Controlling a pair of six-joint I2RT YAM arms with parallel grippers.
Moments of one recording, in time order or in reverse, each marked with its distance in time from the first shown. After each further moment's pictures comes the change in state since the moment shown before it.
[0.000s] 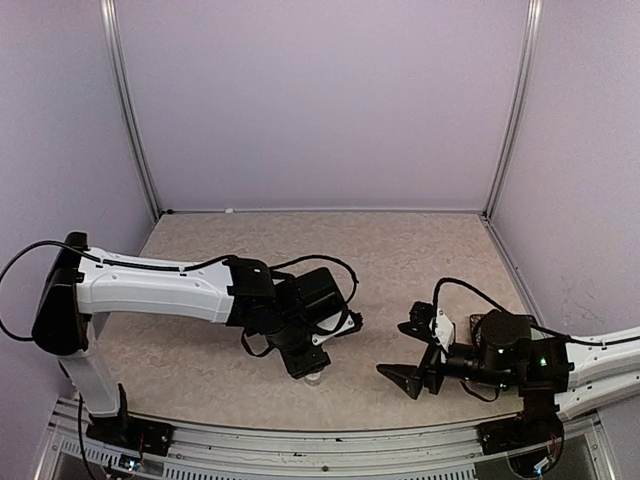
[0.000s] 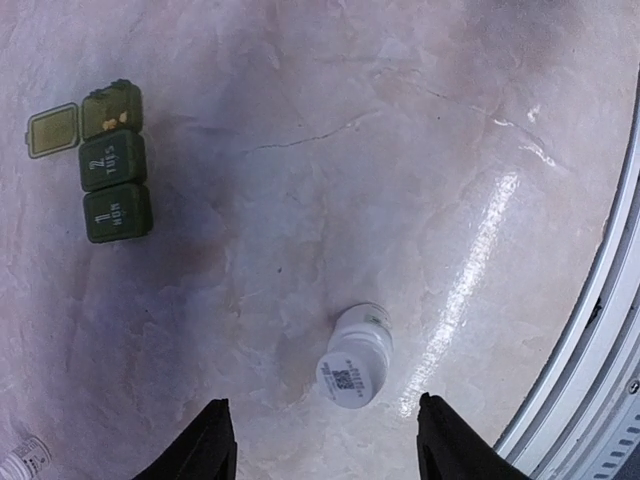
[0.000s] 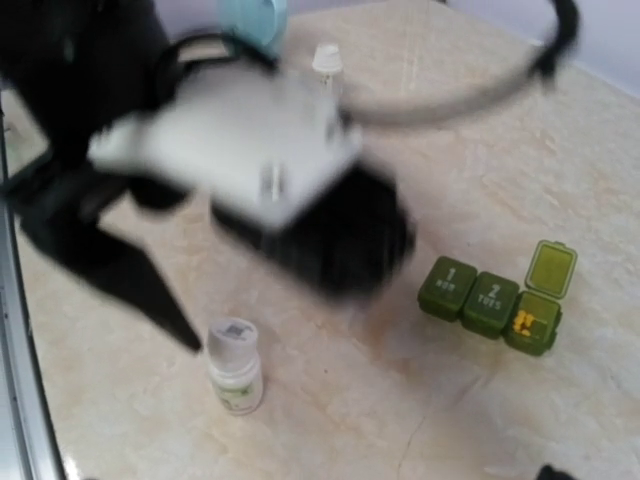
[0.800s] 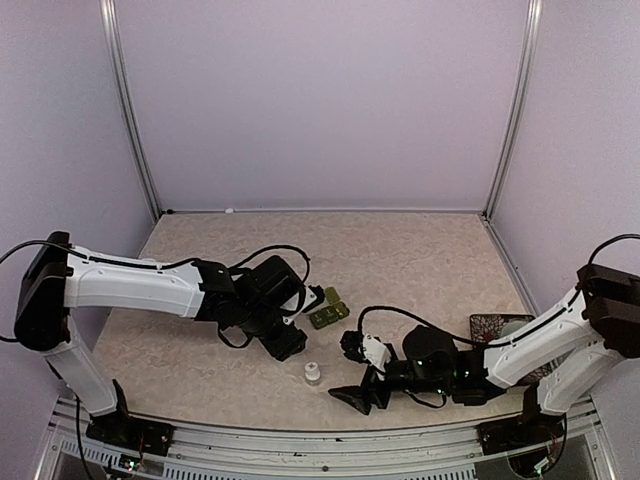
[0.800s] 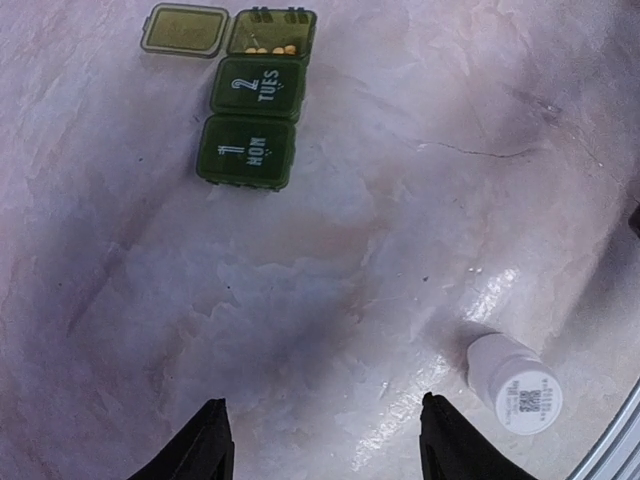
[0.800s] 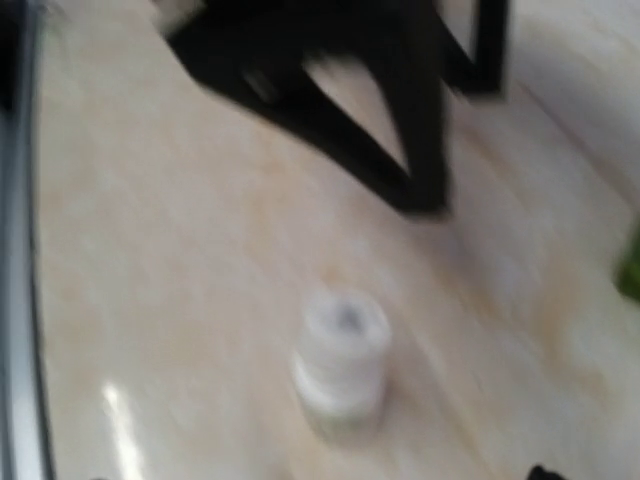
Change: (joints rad) left arm 0.178 -0.149 -0.293 0.311 0.027 -0.104; right arm -0.017 0.674 0.072 0.465 -0.158 -0.003
